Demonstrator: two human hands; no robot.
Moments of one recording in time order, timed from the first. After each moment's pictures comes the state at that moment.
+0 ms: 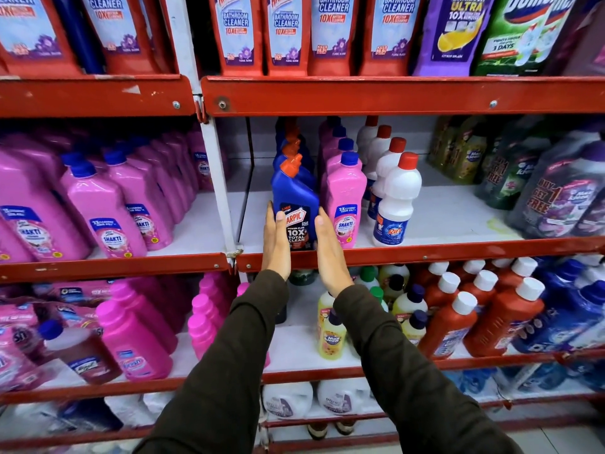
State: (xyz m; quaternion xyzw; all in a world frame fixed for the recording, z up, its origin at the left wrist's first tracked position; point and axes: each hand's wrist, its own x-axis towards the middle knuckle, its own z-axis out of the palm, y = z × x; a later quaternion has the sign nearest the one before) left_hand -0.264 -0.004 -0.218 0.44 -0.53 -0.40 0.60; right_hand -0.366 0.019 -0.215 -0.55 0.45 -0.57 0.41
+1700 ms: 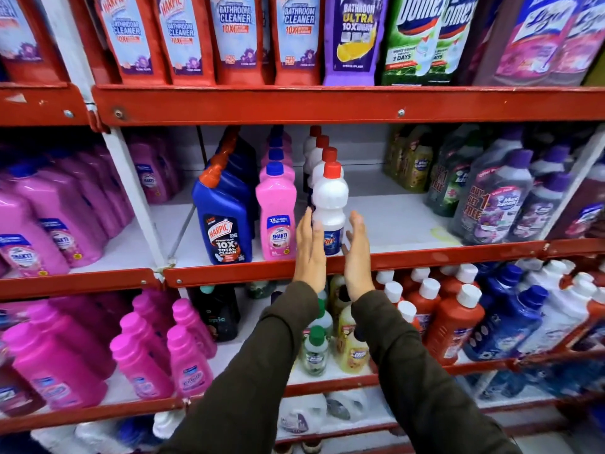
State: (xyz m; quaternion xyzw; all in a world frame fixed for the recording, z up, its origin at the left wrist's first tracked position) left_hand -0.447 0.012 -0.212 0.41 -0.58 -0.41 0.57; right_hand -0.536 0.010 -0.216 -0.44 0.45 -0.67 0.39
